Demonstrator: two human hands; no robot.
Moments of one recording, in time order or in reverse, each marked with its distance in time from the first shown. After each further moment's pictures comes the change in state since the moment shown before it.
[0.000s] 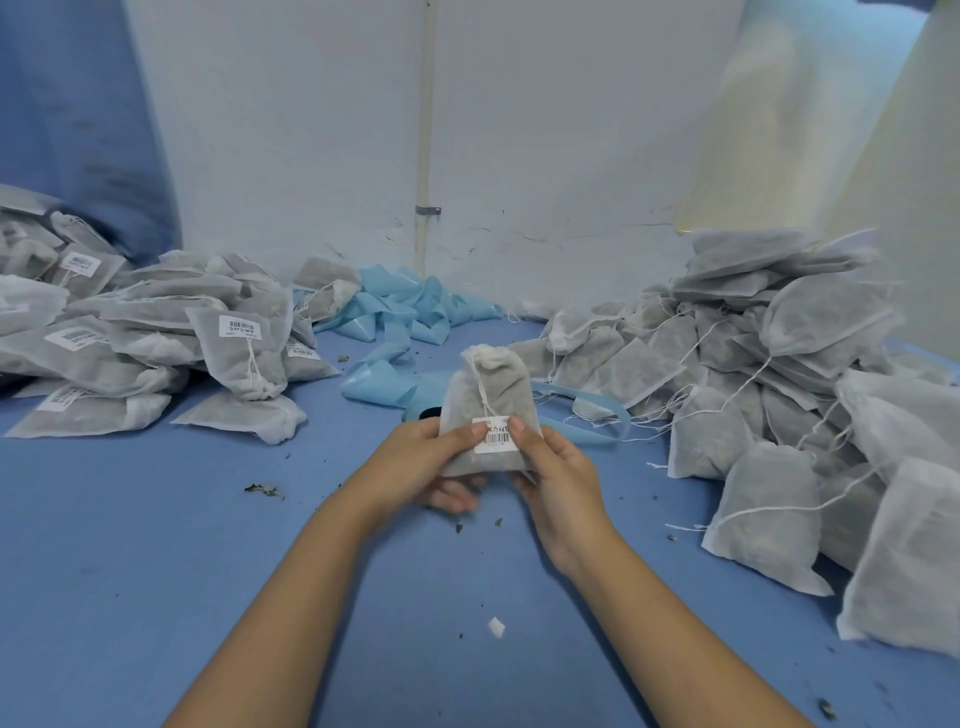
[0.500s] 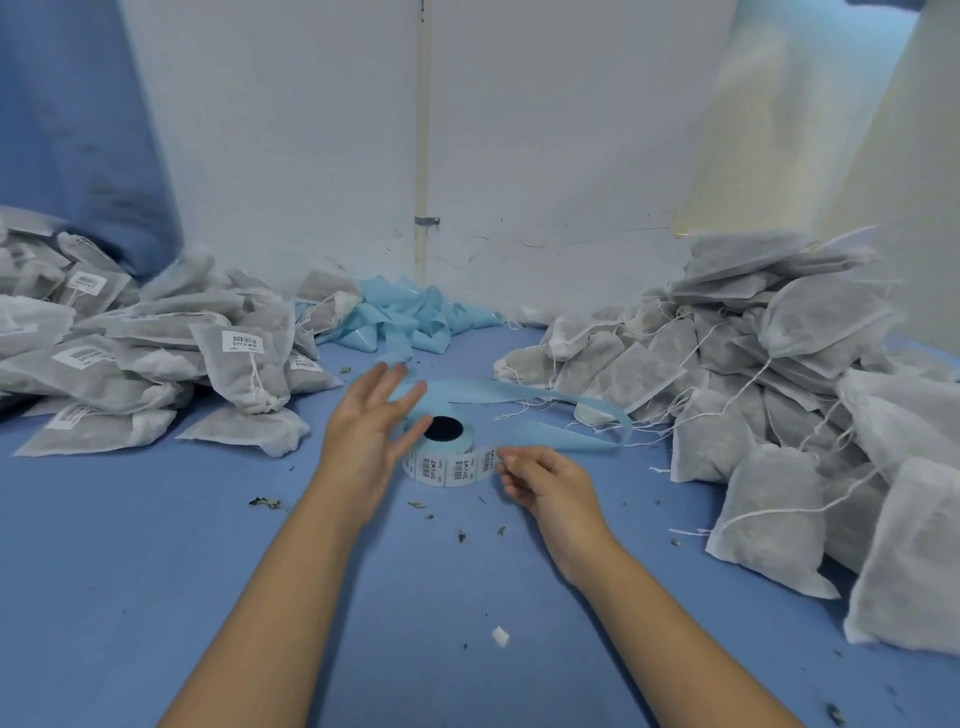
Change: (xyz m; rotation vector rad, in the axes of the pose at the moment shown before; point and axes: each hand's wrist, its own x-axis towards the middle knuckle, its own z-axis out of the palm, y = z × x) left_hand 0.002 0.009 -0.021 -0.522 0.340 0.293; right_hand 0.007 0.007 -0.009 -0.275 0.051 0.033
